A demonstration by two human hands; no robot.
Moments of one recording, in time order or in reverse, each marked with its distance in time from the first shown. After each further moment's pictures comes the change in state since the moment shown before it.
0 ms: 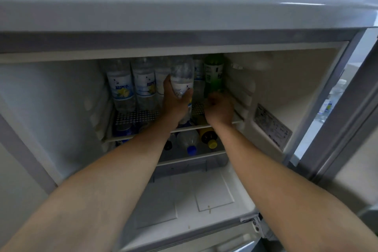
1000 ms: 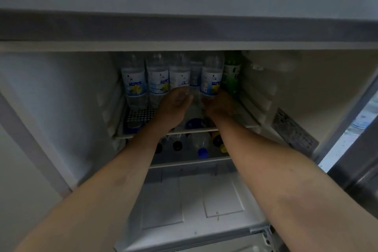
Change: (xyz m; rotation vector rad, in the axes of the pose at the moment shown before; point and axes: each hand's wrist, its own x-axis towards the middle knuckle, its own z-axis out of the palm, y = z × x) left_hand -0.012 0.001 -0.052 0.207 -0.165 -0.118; right_hand 0.037 -0.008 0.060 0.011 -0.110 0.111
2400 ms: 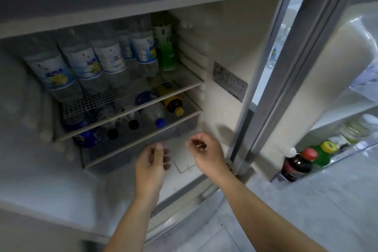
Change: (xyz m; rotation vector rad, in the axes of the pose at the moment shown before) left_hand -0.173 -0.082 0.064 -0.350 0.011 -0.316; right_hand -0.226 0.113 -0.087 0.219 -0.114 0.214
